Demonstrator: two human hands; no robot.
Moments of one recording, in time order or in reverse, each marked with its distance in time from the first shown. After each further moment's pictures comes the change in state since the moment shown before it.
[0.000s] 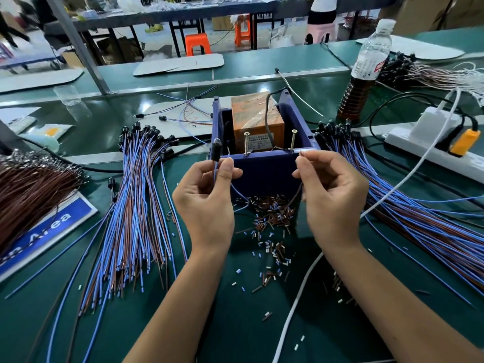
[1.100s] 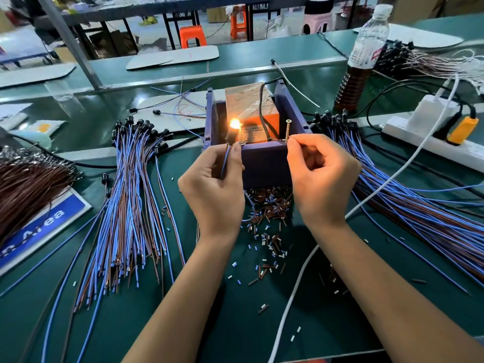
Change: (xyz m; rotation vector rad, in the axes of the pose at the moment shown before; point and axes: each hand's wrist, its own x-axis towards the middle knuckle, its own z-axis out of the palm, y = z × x) left_hand 0.004 -0.004 0.017 0.291 -0.016 0.234; right_hand 0.015 0.002 0.014 -0.279 0.110 -0.160
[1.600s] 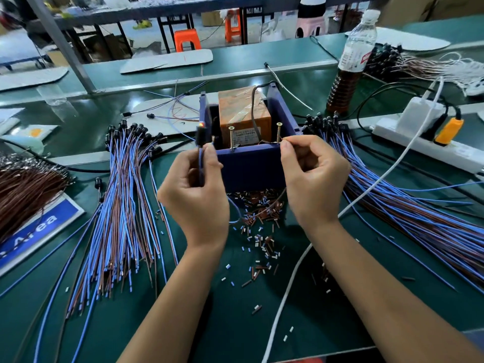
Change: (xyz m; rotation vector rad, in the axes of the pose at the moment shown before) left_hand -0.001 0.007 -0.008 -0.021 0.171 0.011; right_hand -0.001 -0.001 0.000 0.082 -0.017 0.069
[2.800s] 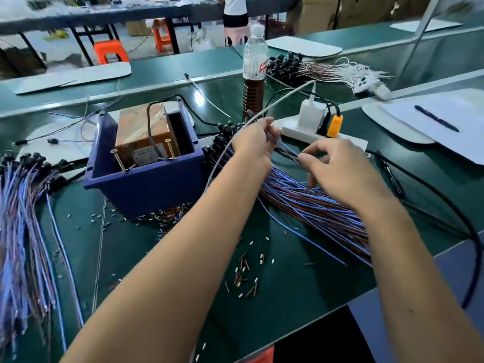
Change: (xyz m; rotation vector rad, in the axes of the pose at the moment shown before) left_hand -0.053 0.069 0.233 -0.586 -0.592 -1.246; right_hand 0.073 0.010 -0.187 -0.621 -0.421 0.423
